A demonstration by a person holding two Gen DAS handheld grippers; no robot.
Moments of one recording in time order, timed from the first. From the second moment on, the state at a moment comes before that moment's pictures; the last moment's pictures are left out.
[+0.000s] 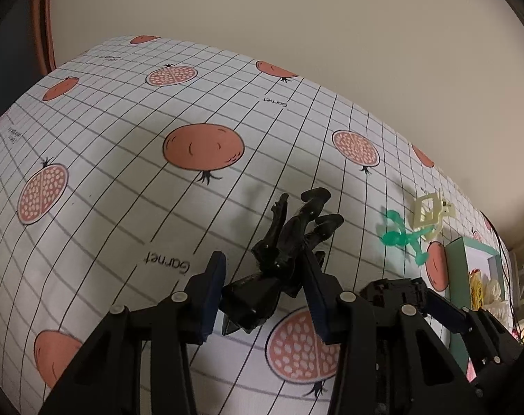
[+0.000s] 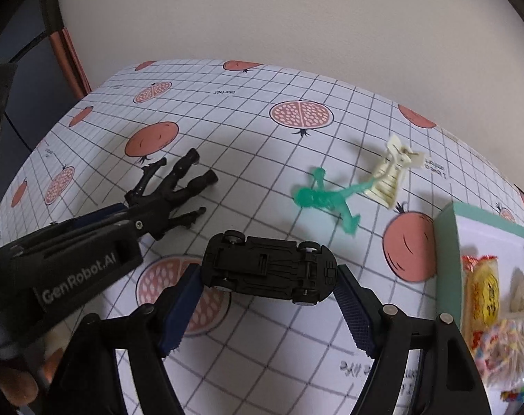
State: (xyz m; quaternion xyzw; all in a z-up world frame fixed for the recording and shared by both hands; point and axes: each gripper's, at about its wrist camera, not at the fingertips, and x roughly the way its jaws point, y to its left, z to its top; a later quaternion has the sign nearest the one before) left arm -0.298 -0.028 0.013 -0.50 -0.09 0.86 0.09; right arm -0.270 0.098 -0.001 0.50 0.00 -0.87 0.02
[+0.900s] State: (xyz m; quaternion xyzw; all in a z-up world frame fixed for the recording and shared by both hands) left arm -0.185 -0.031 0.062 -0.51 -0.09 0.85 0.05; right arm -0.141 0.127 0.070 0.48 0.01 -0.88 -0.01
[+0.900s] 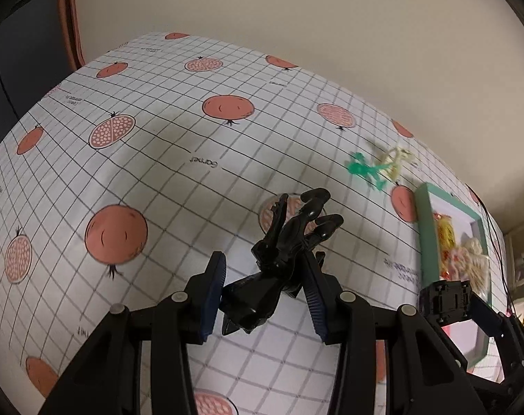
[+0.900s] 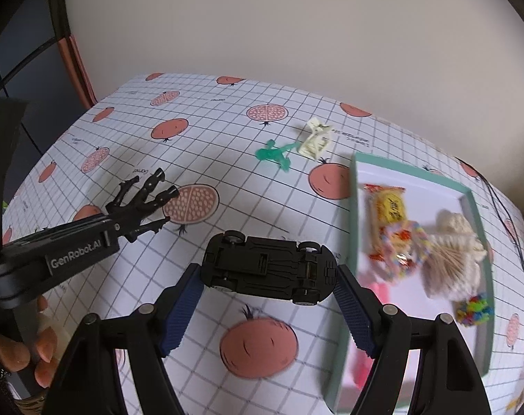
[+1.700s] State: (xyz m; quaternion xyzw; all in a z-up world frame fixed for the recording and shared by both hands) left arm -0.126 0.032 0.090 -0.50 -0.09 0.86 0.08; right arm -0.083 0.179 0.090 0.47 -0.01 -0.88 -0.03
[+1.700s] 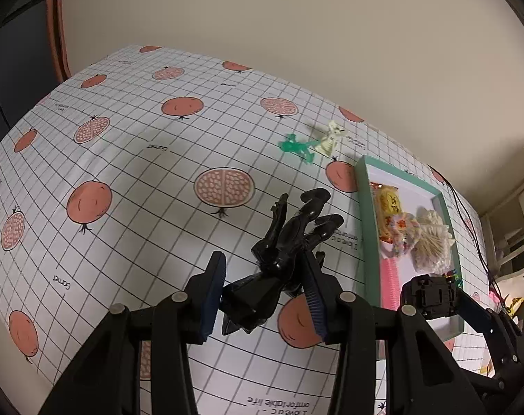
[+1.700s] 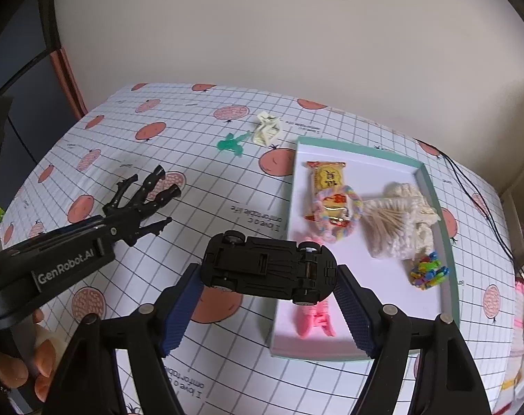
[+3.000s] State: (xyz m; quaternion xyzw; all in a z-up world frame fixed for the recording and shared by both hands) left arm -0.088 0.163 0.088 -0.48 -0.05 0.85 0.21; right arm -0.049 0.322 0.053 0.51 -0.09 -0.84 -0.15
